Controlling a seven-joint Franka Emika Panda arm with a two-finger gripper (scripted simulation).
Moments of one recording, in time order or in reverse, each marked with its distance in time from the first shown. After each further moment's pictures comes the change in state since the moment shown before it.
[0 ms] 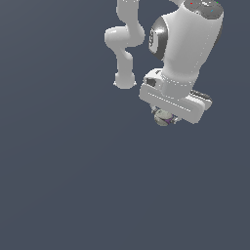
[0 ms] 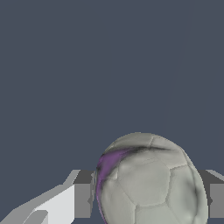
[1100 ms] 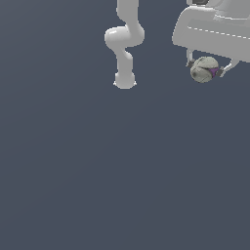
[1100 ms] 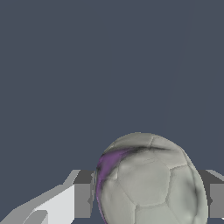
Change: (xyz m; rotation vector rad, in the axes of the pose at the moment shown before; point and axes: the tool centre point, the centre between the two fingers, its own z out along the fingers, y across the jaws) arm -0.054 -0.045 -0.166 0.001 -0.001 -0.001
